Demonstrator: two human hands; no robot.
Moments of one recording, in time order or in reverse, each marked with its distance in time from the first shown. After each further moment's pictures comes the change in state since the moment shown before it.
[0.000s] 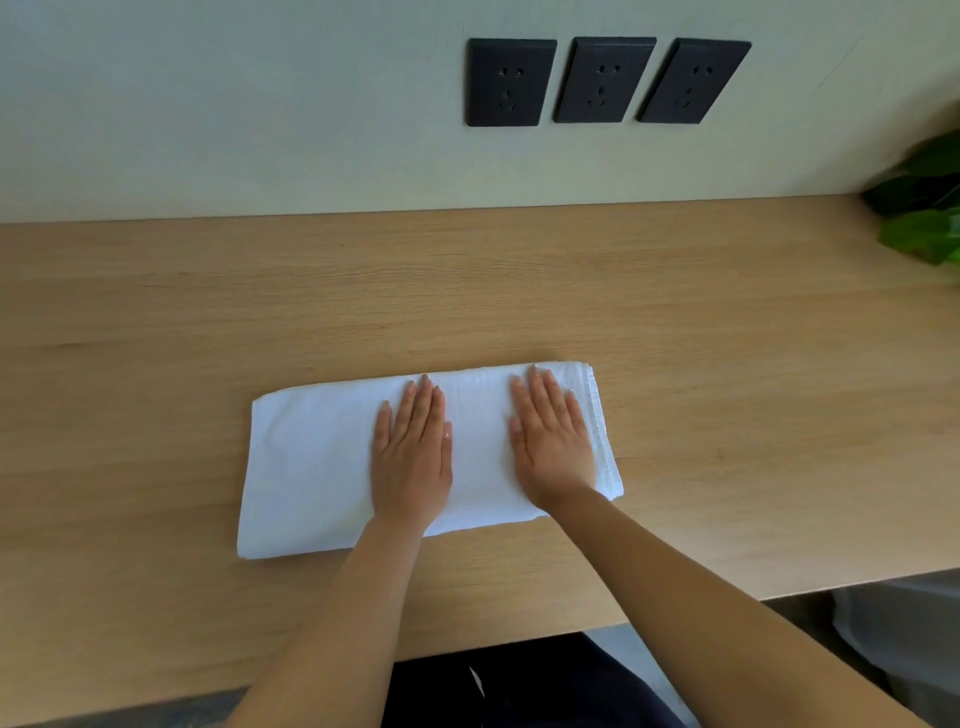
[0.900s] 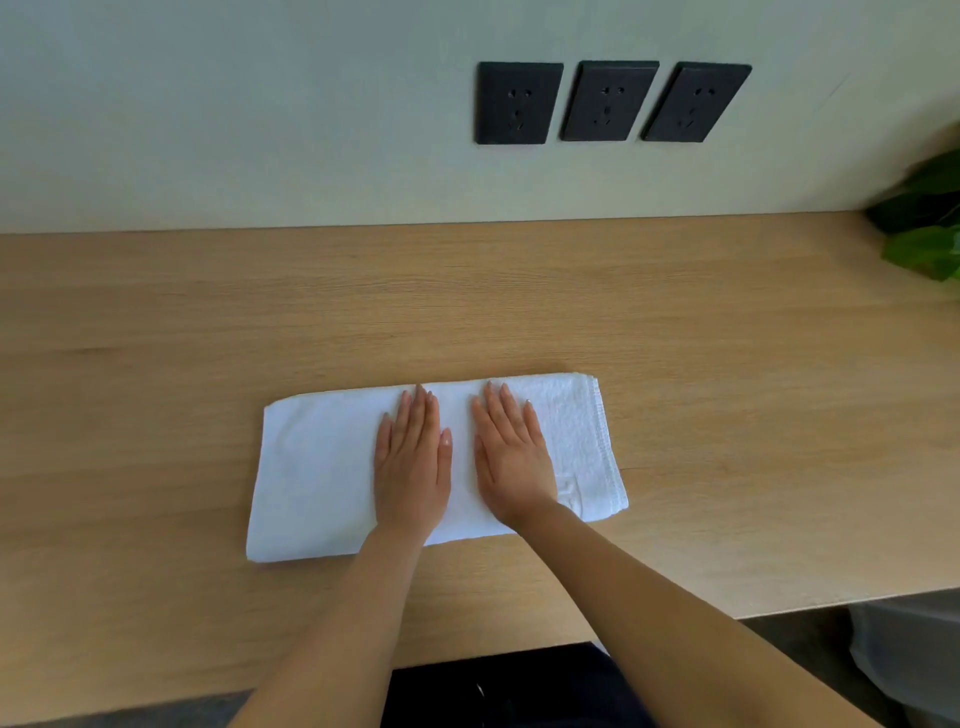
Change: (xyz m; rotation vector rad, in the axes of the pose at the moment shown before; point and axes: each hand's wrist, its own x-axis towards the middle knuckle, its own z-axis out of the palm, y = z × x) left_hand -0.002 -0.003 -0.004 -0.157 0.037 -0.075; right_hand 0.002 -0.039 0.019 0.126 0.109 -0.172
